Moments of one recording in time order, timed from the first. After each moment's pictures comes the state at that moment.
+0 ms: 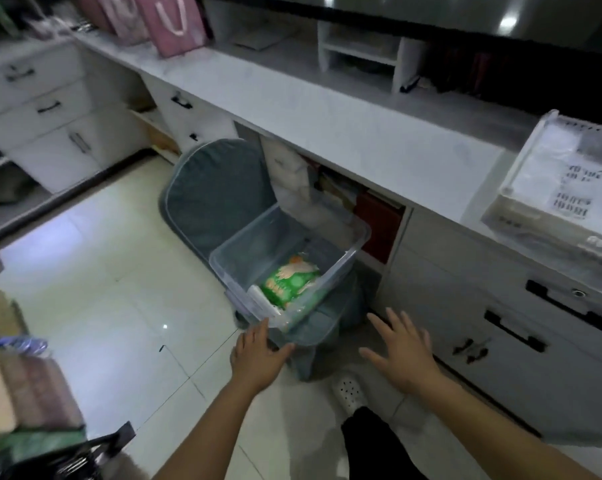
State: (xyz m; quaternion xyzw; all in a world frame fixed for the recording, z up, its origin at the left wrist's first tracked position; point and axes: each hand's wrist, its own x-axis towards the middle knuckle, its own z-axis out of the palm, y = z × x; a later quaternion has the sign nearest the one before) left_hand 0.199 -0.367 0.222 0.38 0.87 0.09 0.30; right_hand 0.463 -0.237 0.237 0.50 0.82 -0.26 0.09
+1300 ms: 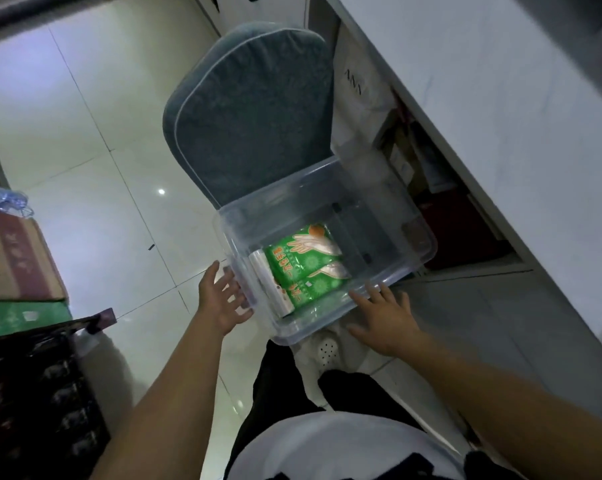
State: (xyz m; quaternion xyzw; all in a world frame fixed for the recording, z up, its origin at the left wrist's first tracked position) left_hand 0.015 -0.268 0.150 -0.35 0.54 0.58 0.50; right_hand 0.280 -0.065 0.147 0.29 0.88 -0.20 0.32
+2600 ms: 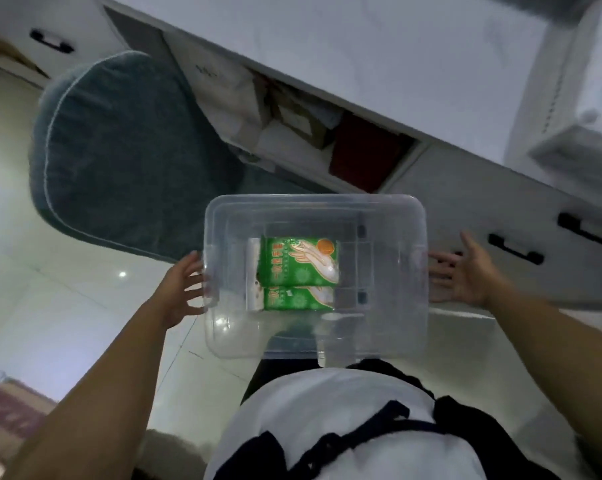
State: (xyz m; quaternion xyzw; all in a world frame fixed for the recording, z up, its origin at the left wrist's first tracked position) left_hand -0.047 -0.203 0.180 0.03 0.73 0.27 0.63; right_hand 0.480 -0.080 0.170 0.68 0.10 -0.71 -0.15
